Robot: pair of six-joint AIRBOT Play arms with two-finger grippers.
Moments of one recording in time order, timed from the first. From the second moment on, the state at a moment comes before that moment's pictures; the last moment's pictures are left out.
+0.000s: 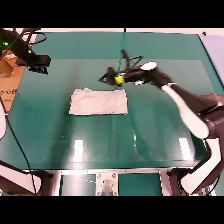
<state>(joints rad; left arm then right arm) 0.02 -1.72 2.06 1.43 -1.70 -1.45 0.27 -1.83 1.56 -0.33 1.06 1.23</state>
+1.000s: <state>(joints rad) 0.02 -1.72 2.06 1.43 -1.68 -1.49 0.25 -1.77 1.22 -0.47 0.92 1.12</state>
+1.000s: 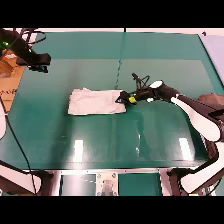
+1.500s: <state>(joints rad) 0.02 -1.72 2.06 1.43 -1.69 -1.49 -0.05 -1.54 1.46 -0.45 1.01 1.28</state>
